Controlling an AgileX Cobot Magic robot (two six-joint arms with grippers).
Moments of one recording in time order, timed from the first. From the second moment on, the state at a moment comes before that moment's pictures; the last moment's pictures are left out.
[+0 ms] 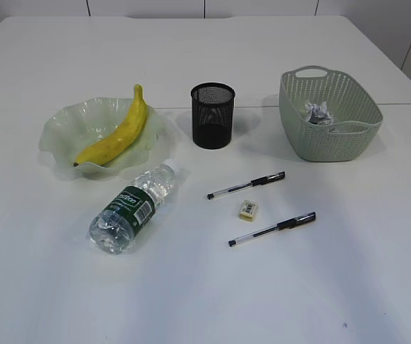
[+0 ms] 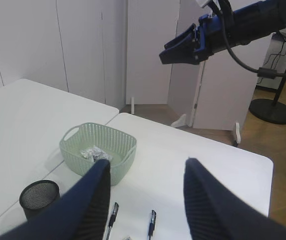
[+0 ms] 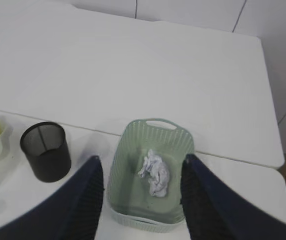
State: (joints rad) left arm -0.03 1.15 -1.39 -1.18 1.09 1.02; right arm -0.01 1.38 -1.52 0.19 0.70 -0.32
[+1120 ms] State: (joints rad) left arm -0.03 1.26 -1.39 -1.08 1.00 1.00; right arm -0.01 1.10 -1.02 -0.01 0.36 -0.12
